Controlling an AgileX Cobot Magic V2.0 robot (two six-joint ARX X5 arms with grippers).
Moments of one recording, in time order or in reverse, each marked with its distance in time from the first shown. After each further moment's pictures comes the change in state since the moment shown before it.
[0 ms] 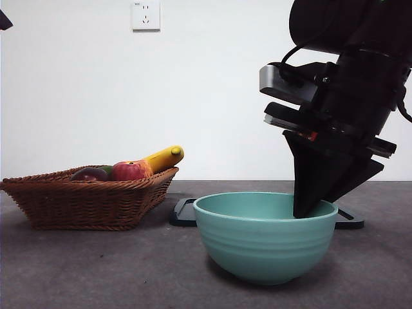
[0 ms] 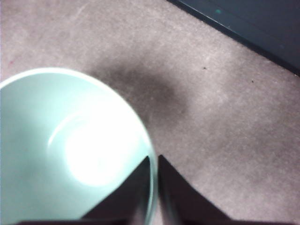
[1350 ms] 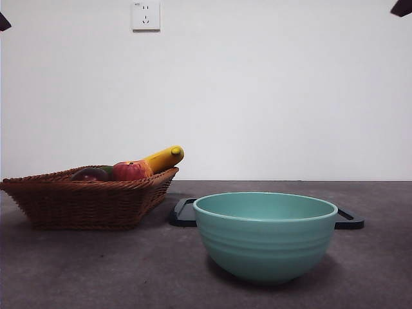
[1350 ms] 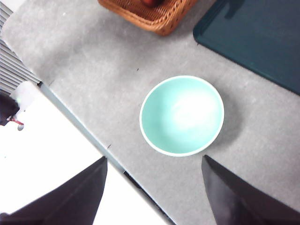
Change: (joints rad) left arm 0.000 0.000 0.000 -0.008 0.000 0.000; right arm 0.000 -0.665 0.134 -0.464 -0.183 0.010
